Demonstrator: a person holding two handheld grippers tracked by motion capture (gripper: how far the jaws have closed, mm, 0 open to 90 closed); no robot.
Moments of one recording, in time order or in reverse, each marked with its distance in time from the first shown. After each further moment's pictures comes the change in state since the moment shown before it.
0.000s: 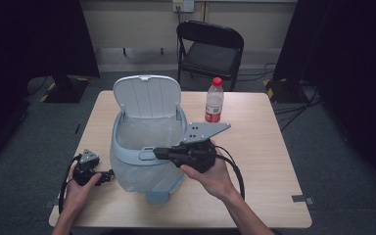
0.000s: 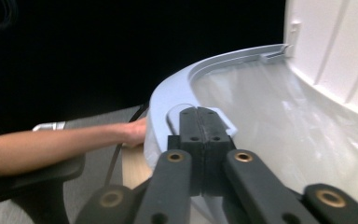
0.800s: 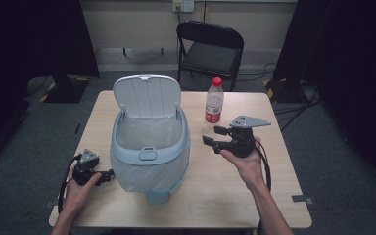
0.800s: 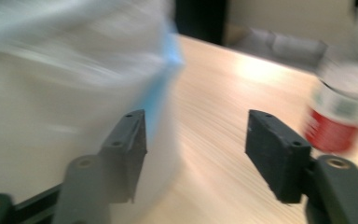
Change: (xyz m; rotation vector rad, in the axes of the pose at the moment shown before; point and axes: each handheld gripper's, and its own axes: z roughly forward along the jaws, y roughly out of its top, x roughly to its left) left arm 0.001 0.000 0.000 0.001 -0.003 0.005; right arm -0.094 -0.075 -0.062 0.070 -0.470 0.221
